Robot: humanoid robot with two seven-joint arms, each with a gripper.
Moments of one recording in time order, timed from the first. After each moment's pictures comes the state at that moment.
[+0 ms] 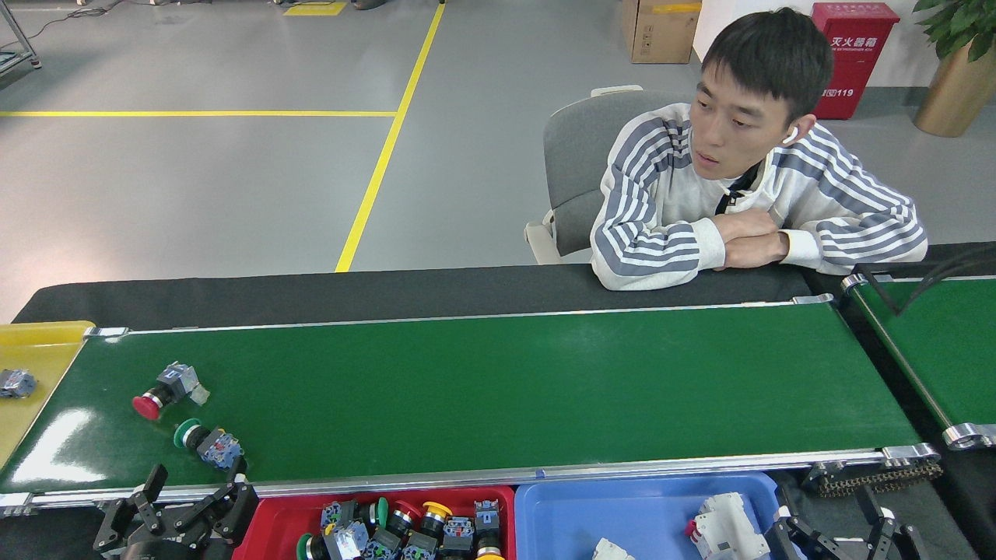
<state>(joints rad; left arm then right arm) 0.11 0.09 0.26 -1.60 -1.44 -0.15 -0.15 0.32 -0.03 -0.26 -1.71 1.30 -0.23 -0.09</state>
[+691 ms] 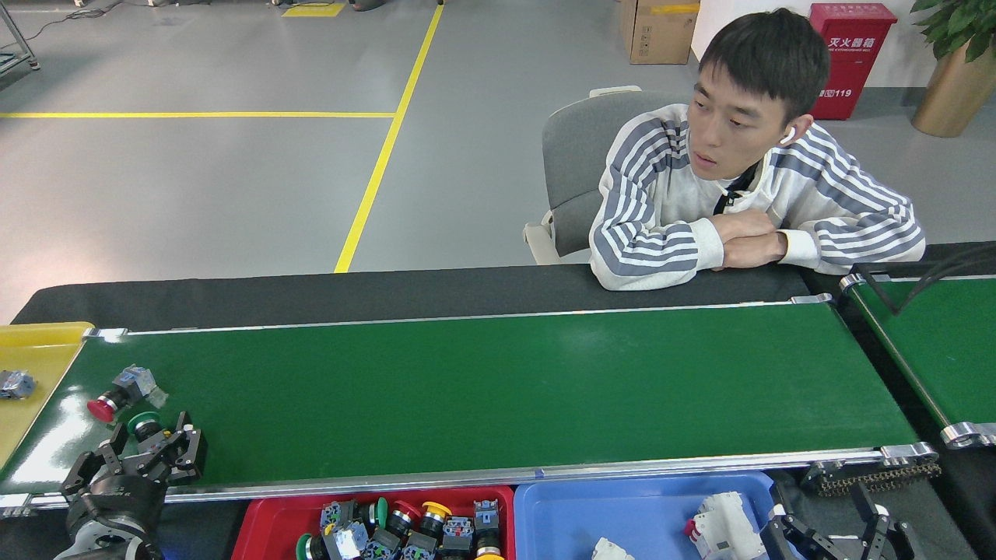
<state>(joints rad) -0.09 0.22 0.26 -1.27 -1.46 -0.07 -0.14 0.31 -0.03 -0.25 -1.72 1.30 -0.23 -0.08</state>
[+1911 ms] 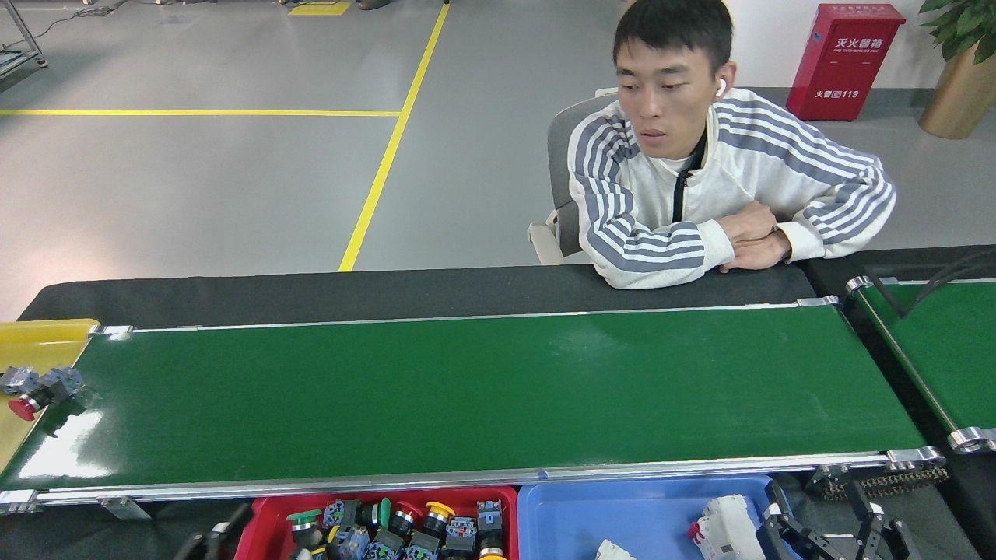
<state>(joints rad) 0.34 0.05 0.37 -1.74 -1.36 -0.44 0.01 0.31 -0.03 -0.24 -1.72 1.30 -0.23 -0.08</state>
